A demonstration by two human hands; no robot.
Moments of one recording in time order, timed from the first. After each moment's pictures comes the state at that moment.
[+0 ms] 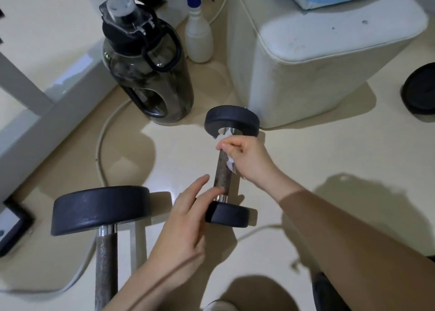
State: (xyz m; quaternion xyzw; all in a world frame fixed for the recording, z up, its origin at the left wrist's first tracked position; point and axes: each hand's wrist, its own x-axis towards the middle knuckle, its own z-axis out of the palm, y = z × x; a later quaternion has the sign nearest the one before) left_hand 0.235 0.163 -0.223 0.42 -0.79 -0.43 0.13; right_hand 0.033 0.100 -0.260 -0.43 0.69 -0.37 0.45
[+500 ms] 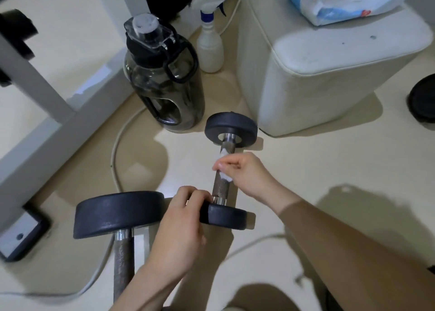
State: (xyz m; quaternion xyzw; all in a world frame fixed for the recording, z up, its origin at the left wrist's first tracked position) left_hand 0.249 0.141 -0.224 0.48 -0.82 -0.30 0.12; right_hand 0.062 0.109 -0.269 -0.42 0.67 -0.31 0.52
